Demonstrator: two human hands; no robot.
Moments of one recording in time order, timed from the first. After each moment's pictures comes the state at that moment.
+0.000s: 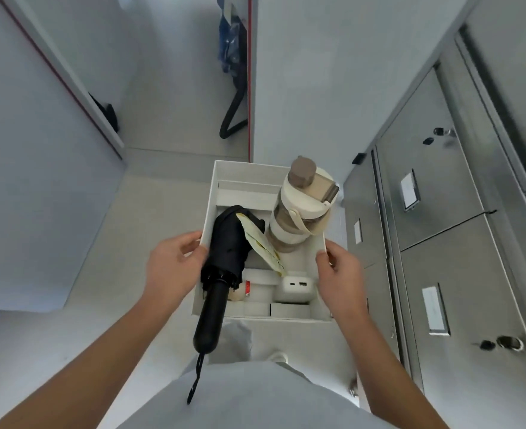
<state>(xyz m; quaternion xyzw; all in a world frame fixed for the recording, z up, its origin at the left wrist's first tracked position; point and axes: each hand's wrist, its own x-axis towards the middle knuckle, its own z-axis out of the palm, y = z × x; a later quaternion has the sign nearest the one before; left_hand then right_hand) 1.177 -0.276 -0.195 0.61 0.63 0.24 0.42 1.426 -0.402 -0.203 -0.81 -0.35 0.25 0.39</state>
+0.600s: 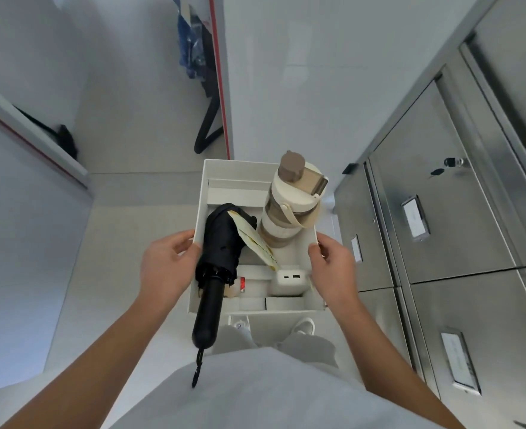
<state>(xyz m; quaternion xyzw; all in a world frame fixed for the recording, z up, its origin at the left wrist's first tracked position) 1.259 -0.072 -0.217 0.64 0.61 0.21 0.42 1.493 -0.217 -0.225 -0.84 -0.31 0.23 0.39</state>
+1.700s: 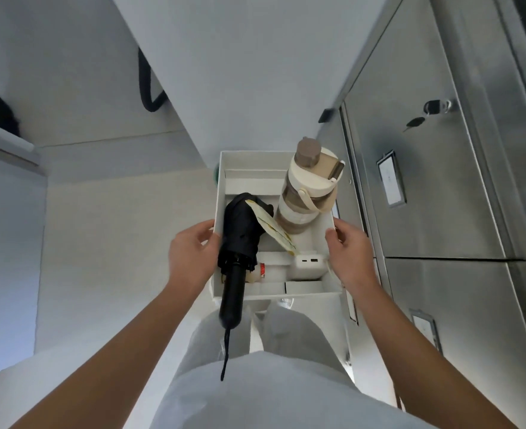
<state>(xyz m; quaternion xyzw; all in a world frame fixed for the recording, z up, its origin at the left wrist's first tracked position) 1.446 -0.120 -0.305 0.65 0.59 0.12 0.47 1.670 -0.276 -0.323 -0.86 -0.24 0.28 0.36</state>
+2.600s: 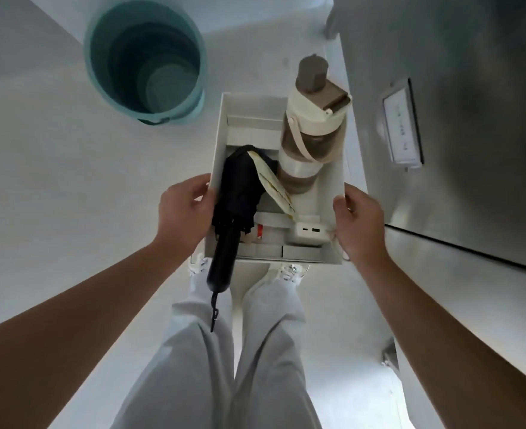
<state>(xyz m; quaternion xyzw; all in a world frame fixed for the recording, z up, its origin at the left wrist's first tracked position) 1.546 -0.082 -0.828 0.72 0.51 0.00 0.46 1.739 -0.286 -0.830 -0.89 -0.17 0.27 0.32</state>
